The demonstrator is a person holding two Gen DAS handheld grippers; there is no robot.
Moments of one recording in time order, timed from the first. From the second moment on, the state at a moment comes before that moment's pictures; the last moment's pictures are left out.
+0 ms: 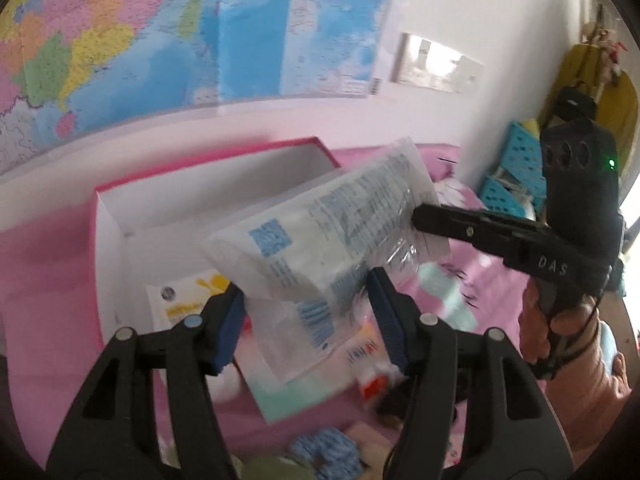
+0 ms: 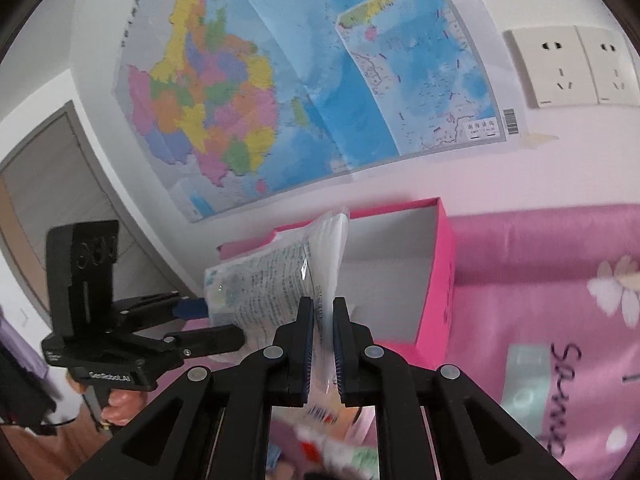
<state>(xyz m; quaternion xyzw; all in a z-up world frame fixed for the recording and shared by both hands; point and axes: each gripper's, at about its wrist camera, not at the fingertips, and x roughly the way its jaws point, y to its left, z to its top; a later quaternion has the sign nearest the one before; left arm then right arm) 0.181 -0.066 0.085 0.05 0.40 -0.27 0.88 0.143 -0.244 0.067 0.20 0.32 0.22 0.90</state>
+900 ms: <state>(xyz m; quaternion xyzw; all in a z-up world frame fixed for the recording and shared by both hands) 0.194 -0.065 0.063 0.08 0.39 -0.20 0.89 0.162 -0.240 0.057 0.17 0.35 0.15 0.91</state>
